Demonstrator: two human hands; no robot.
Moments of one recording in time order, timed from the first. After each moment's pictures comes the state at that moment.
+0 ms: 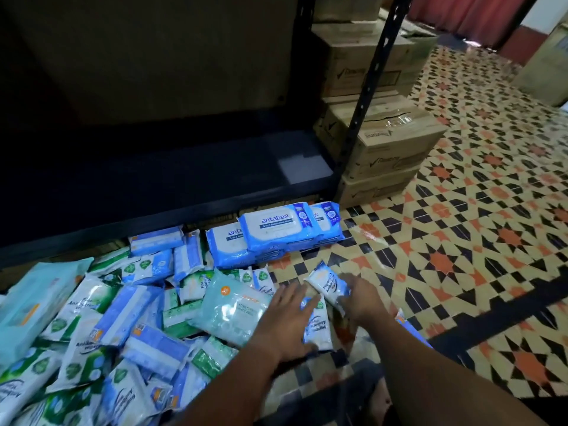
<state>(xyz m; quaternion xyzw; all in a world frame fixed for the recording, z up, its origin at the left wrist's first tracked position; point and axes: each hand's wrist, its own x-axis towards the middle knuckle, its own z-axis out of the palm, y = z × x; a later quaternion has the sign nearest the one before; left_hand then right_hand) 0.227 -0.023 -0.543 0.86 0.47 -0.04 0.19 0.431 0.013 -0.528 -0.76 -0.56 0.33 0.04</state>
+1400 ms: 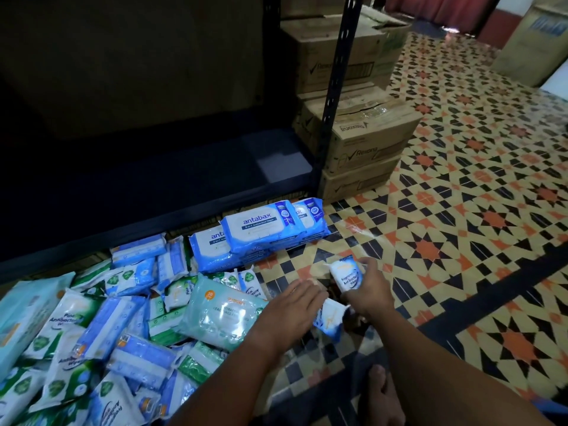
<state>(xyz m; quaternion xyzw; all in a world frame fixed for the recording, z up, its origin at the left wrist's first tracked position) 0.251 -0.018 -0.534 0.94 0.33 0.05 0.02 0.465 0.006 -0.527 -0.83 -0.44 0.30 0.14</state>
